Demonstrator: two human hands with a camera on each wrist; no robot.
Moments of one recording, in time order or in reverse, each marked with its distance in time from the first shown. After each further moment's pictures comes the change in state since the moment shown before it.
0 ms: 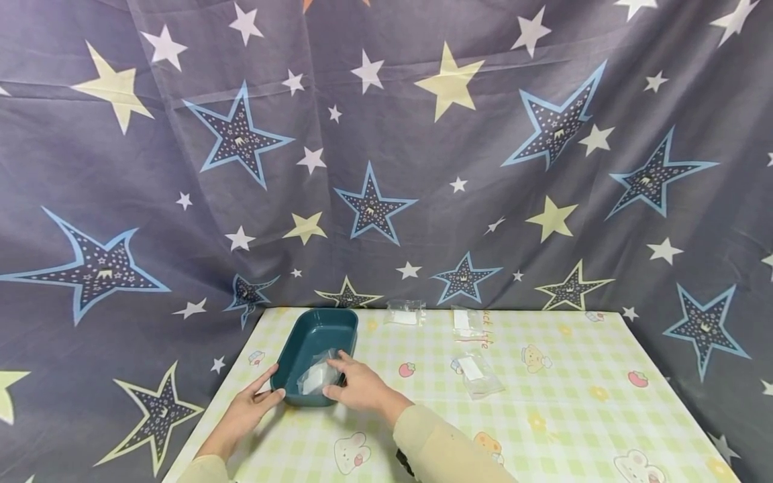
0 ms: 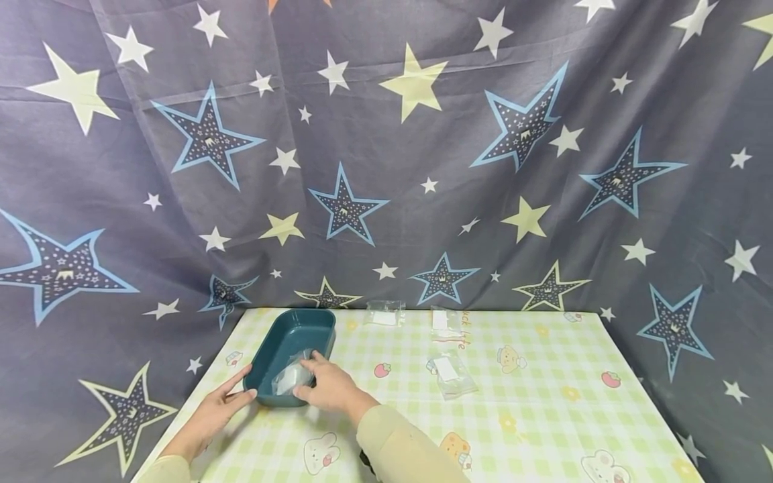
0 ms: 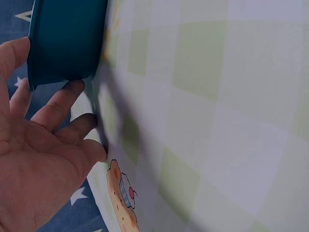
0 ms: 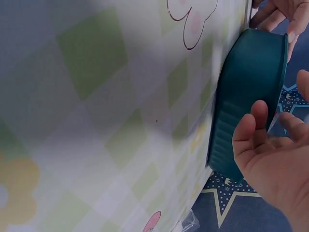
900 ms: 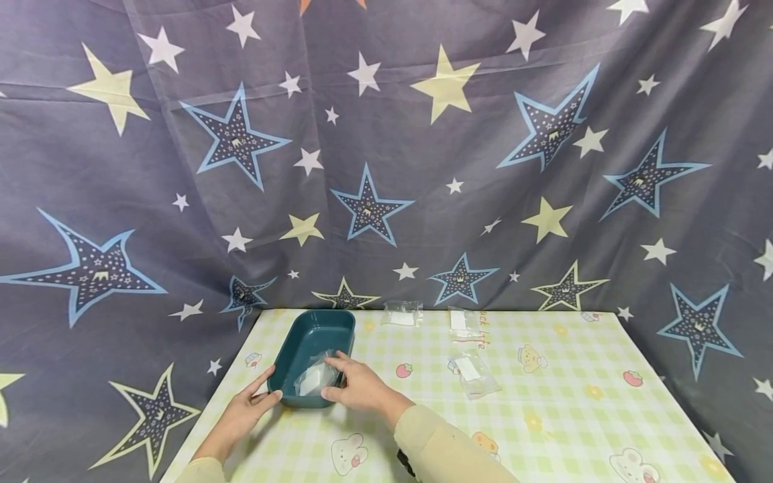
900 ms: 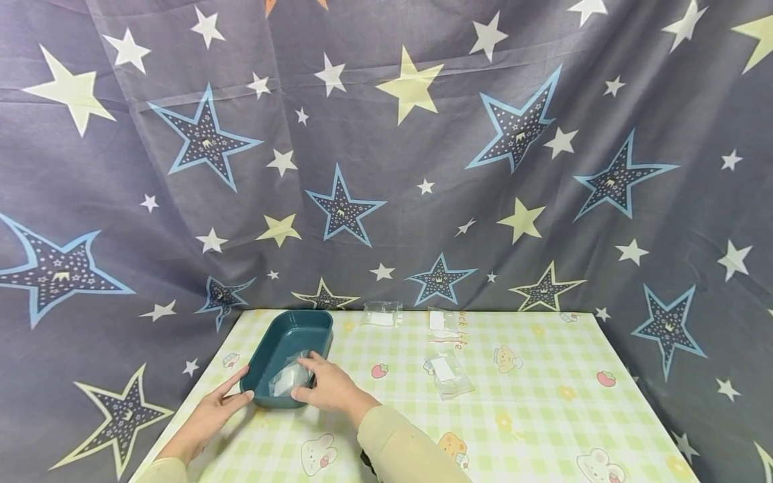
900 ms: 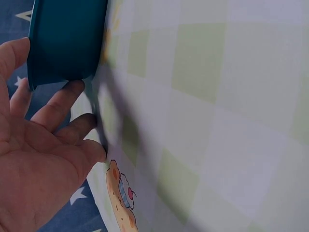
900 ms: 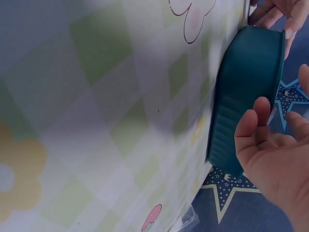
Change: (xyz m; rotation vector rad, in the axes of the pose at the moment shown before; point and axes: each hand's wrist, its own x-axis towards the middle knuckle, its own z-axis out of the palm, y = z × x) left_hand 0.004 -0.002 0.000 0.041 -0.005 -0.004; right_hand -0.004 0.004 -0.009 0.048 -0.012 -0.060
